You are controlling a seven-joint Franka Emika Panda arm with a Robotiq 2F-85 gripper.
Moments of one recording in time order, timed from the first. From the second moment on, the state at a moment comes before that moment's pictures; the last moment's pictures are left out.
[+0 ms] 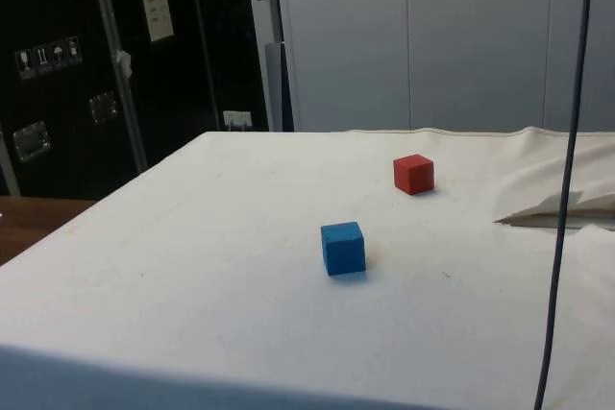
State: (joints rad) arm 0.10 0.04 -0.10 -1.87 0.02 1.85 -0.02
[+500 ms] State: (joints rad) arm 0.10 0.00 -0.10 -1.92 0.01 1.85 -0.02
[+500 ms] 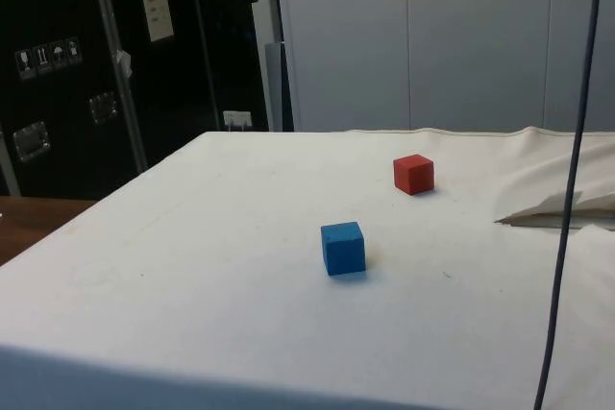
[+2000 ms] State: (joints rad) arm 0.11 -0.30 -0.06 -2.25 -0.11 1.92 0.04
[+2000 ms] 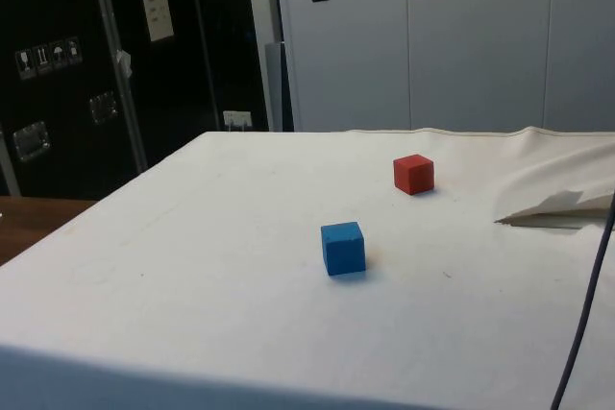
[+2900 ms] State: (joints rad) arm 0.11 -0.52 -0.05 -2.50 -0.16 2.03 0.08
